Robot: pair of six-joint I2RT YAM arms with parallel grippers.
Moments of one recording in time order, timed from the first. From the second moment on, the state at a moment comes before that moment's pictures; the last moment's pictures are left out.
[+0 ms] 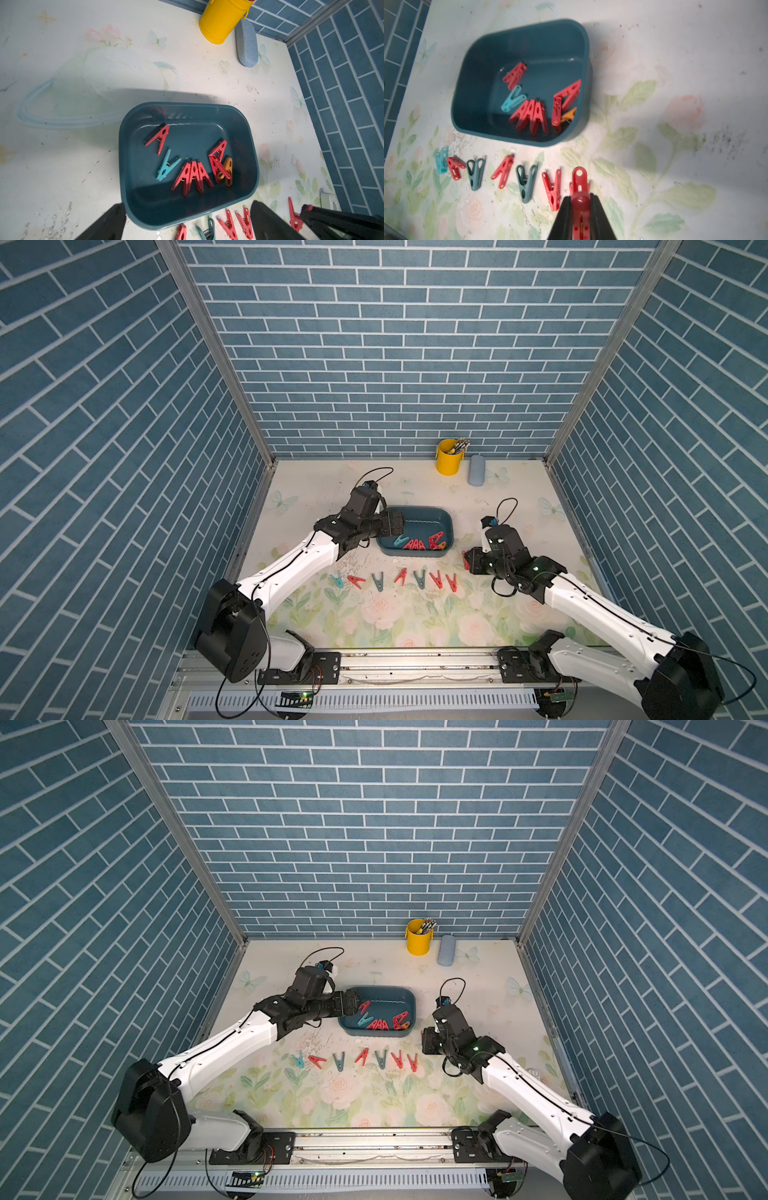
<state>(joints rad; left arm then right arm) -0.59 1.40 1.05 -0.38 0.06 -0.56 0.63 1.00 0.58 -0.42 -0.04 0.56</state>
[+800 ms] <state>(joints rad) -0.62 1.42 1.07 -0.38 0.04 -0.56 0.40 1.10 0.26 0.00 -0.41 0.56</state>
